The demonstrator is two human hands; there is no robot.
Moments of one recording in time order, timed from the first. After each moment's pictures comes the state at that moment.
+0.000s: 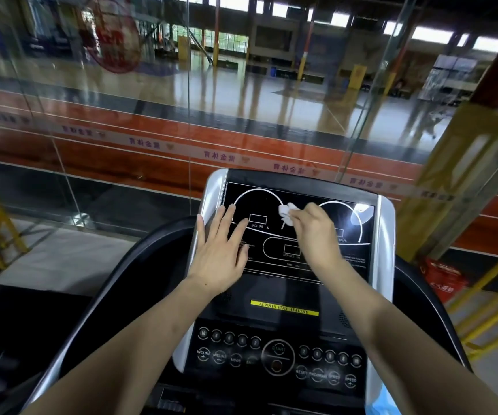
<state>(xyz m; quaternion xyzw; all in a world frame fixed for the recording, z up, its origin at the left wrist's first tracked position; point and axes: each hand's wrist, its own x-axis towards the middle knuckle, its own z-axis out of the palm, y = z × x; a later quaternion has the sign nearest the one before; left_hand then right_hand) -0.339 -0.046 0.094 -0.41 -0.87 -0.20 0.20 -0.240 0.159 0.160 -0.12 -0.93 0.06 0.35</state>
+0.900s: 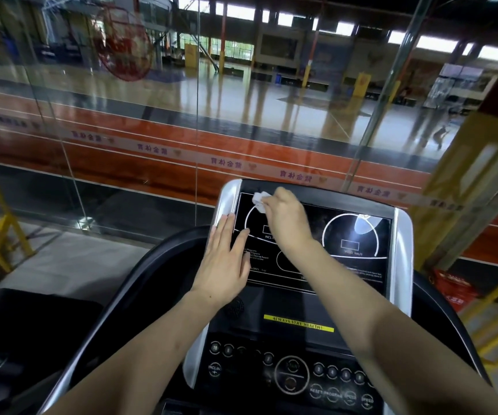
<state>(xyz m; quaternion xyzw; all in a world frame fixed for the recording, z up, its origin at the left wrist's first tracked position) -0.353 -0.061 0.090 -0.41 -0.85 -0.27 0.20 -0.323 0.105 0.189 -0.08 -0.94 0.05 0.31</state>
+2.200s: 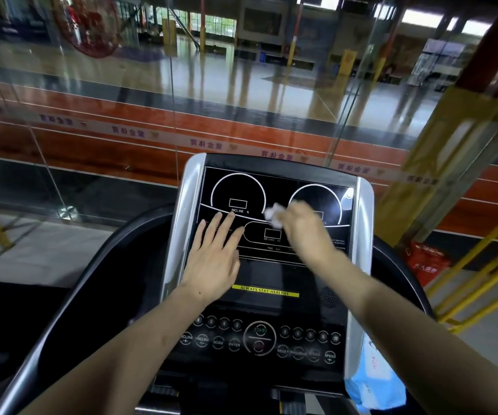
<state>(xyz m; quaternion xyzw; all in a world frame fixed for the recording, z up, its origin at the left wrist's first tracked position) -0.302 -0.034 0.069 -0.44 -0.85 -0.16 0.22 -0.211 0.174 0.152 -0.04 -0.95 0.04 0.30</state>
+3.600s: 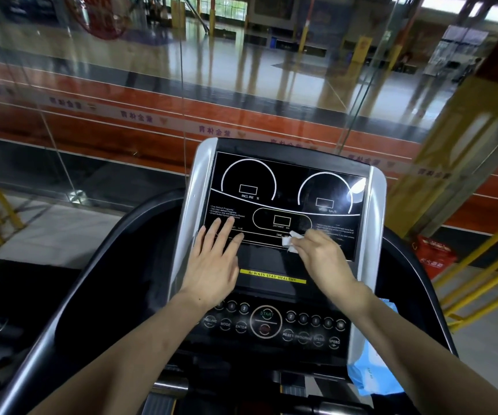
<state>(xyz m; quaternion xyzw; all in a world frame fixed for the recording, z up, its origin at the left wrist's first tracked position) -0.280 -0.061 0.039 -0.42 -0.88 -0.15 0.18 -0.156 0.170 0.096 -0.02 -0.95 0.06 0.30</state>
